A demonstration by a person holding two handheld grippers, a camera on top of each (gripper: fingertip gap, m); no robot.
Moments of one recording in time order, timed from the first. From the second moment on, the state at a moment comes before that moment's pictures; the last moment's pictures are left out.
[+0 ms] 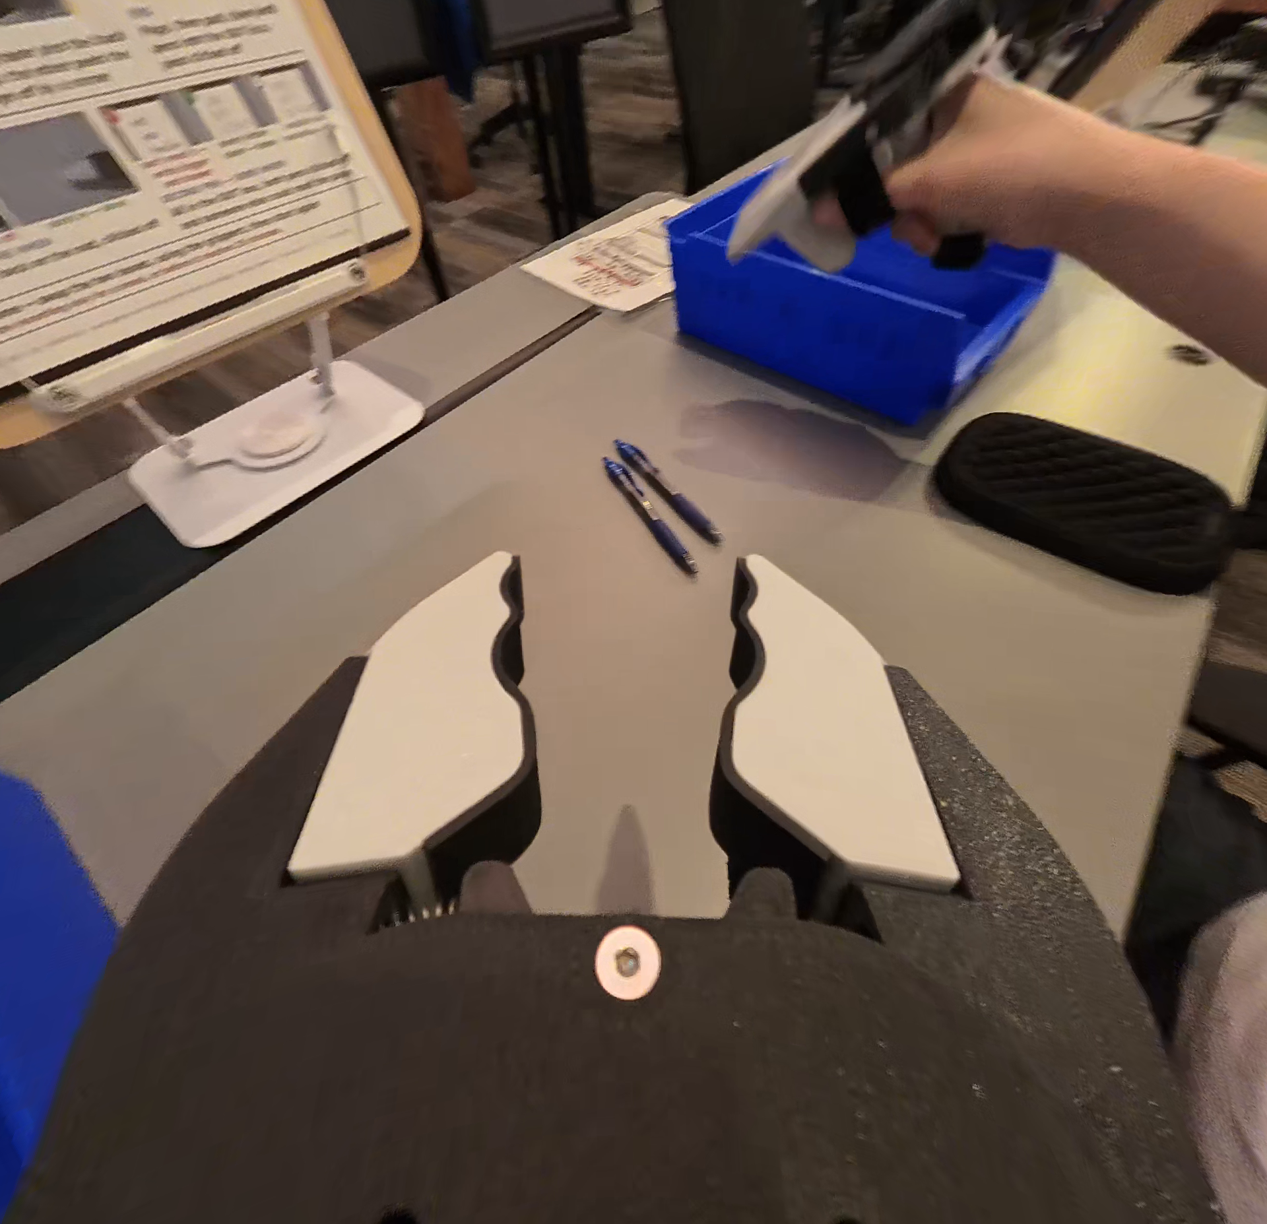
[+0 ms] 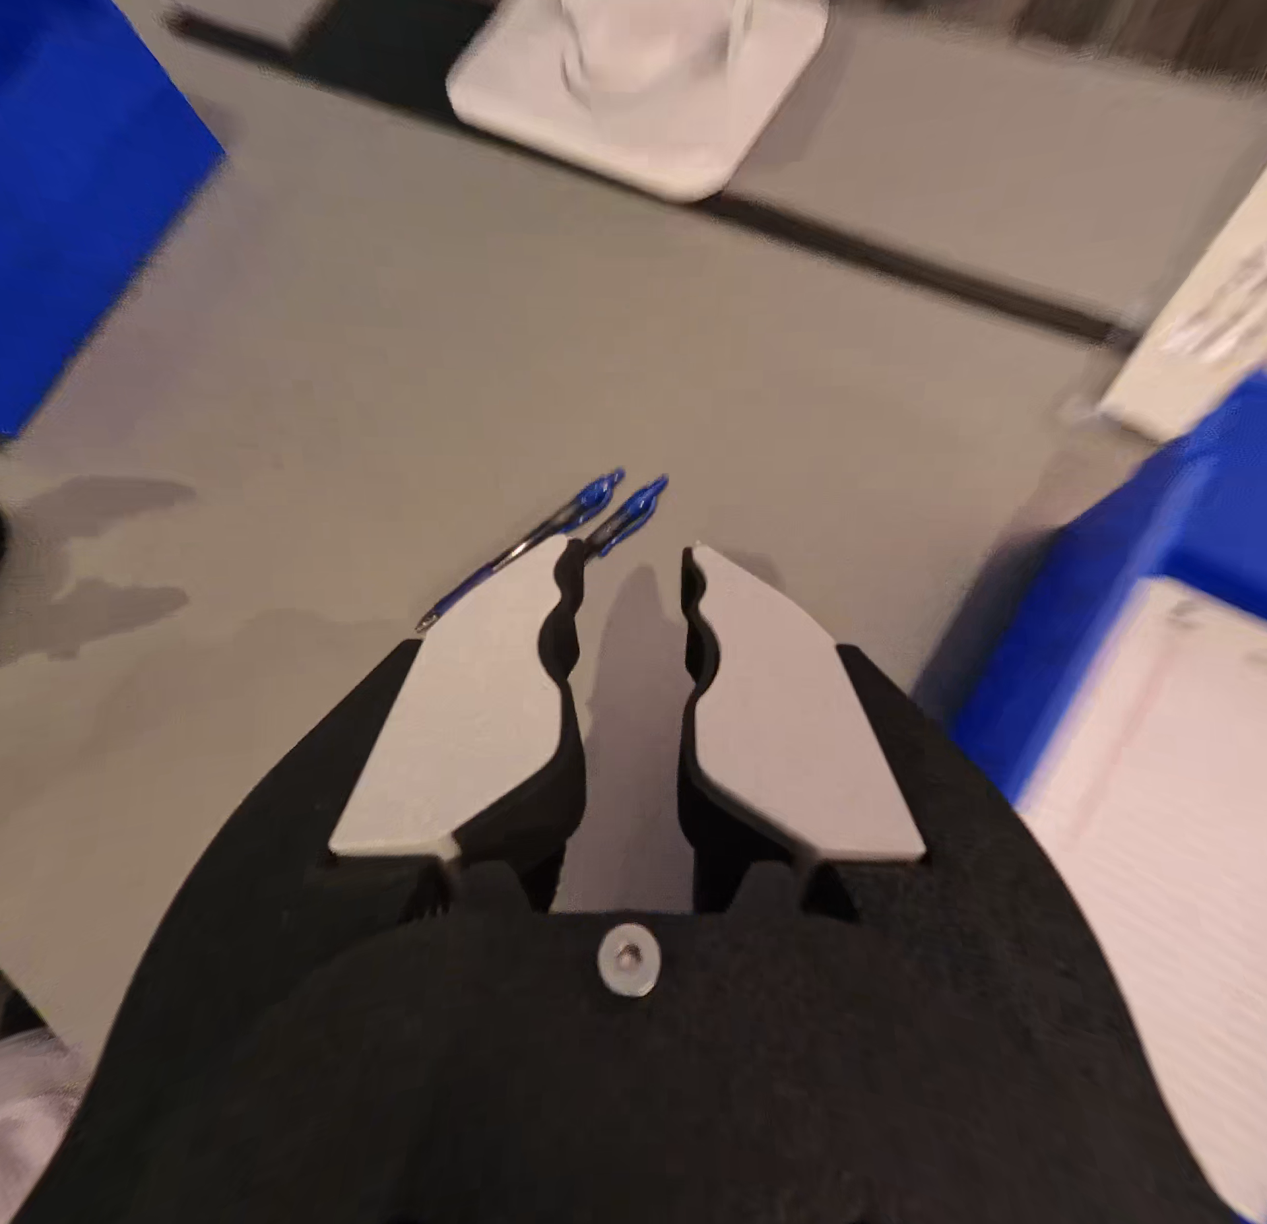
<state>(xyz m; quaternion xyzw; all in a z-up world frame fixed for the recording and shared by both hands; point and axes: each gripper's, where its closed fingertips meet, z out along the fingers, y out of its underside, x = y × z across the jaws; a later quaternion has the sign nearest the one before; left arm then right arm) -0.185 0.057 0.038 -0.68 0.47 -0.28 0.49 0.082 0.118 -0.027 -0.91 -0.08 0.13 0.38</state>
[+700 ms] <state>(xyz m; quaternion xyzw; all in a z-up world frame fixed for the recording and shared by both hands) -0.210 0.045 0.010 -0.69 0.45 -0.28 0.49 0.026 0.123 -0.156 -0.99 0.08 0.07 0.11</state>
